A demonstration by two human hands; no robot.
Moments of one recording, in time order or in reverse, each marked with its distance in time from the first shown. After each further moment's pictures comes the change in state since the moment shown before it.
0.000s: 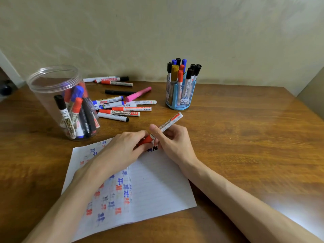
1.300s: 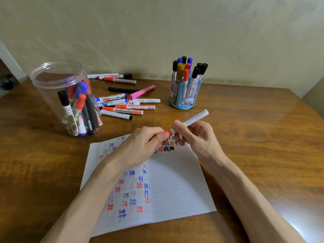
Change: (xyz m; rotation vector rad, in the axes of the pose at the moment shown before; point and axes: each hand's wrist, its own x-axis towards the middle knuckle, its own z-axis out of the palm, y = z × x) left_hand 0.005 0.026 0.002 -0.473 0.024 0.126; right_hand 0.002 -0.003 -0.050 0.050 -0.121 -0.037
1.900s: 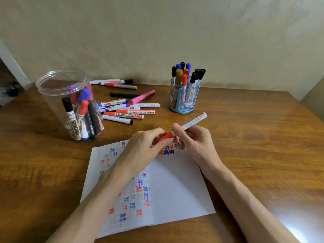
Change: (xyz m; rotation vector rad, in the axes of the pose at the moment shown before) left_hand 0.003 -0.007 0.014 0.213 0.205 0.109; right_hand -0.003 0.003 0.007 -0.024 0.109 -0.019
